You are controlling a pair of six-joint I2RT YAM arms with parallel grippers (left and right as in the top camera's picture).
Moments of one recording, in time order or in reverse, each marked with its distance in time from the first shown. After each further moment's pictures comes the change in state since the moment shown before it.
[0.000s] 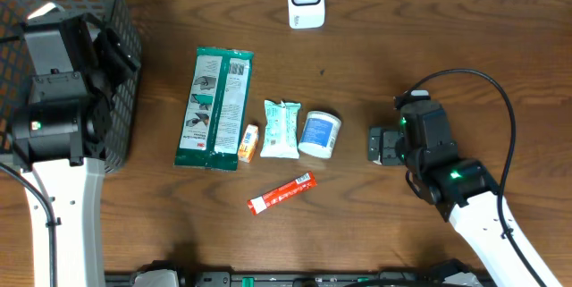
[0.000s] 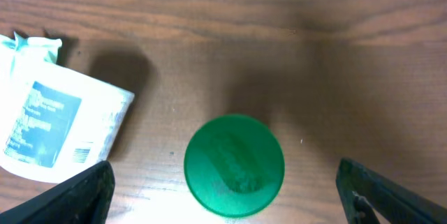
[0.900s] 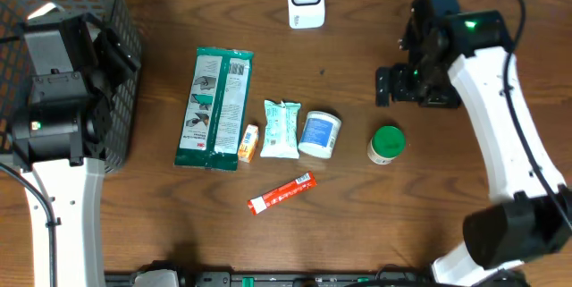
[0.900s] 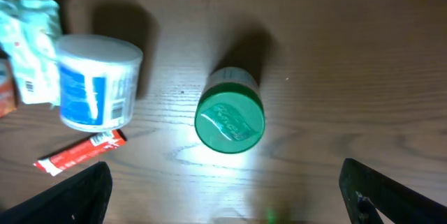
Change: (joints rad) left arm 0.000 0.000 0.000 0.000 0.000 0.000; right arm -0.146 0.667 0.988 -0.896 -0.185 -0.051
